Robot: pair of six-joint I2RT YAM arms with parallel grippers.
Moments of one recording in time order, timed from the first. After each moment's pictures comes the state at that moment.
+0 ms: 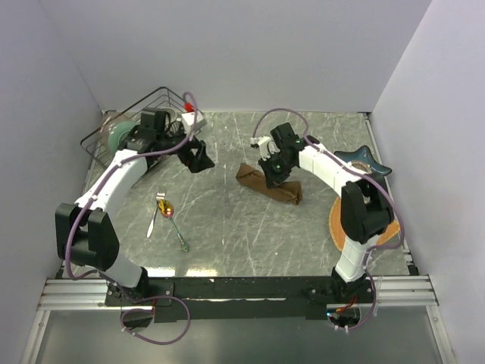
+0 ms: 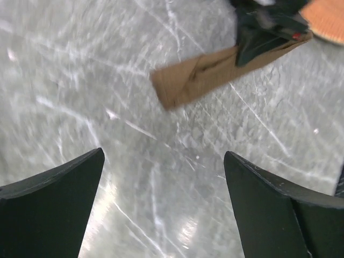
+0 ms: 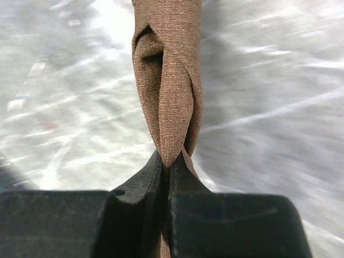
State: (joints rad) left arm -0.24 1.54 1.32 -0.44 0.78 0.40; right arm 0.43 1.82 1.41 -0.77 -0.35 -0.25
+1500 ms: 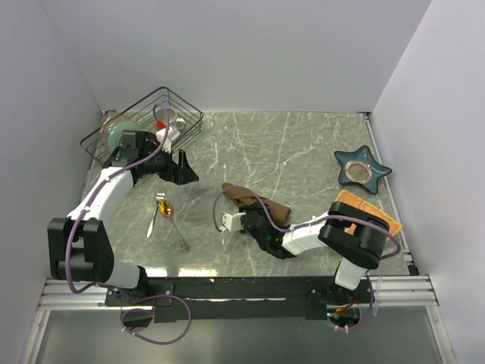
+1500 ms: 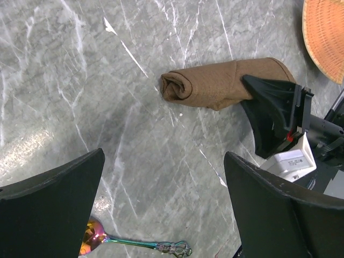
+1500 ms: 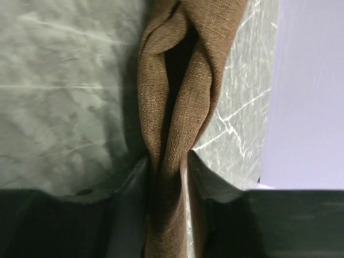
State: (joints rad) left arm -0.06 1.42 1.05 -0.42 0.79 0.08; right arm 1.06 1.68 0.55 0.51 0.61 -0.85
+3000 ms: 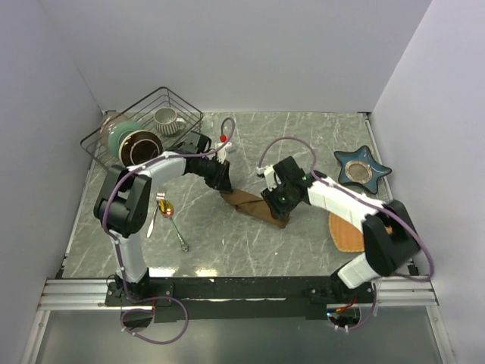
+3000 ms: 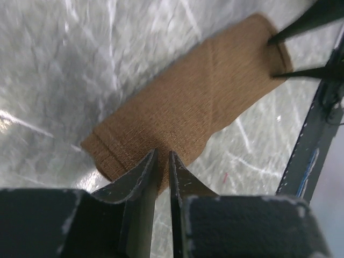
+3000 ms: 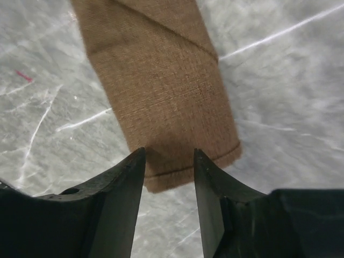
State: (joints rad) left arm -0.40 1.88 1.29 -0.39 0.80 0.12; right arm 0.58 1.45 0.92 -0.57 -0.14 -0.12
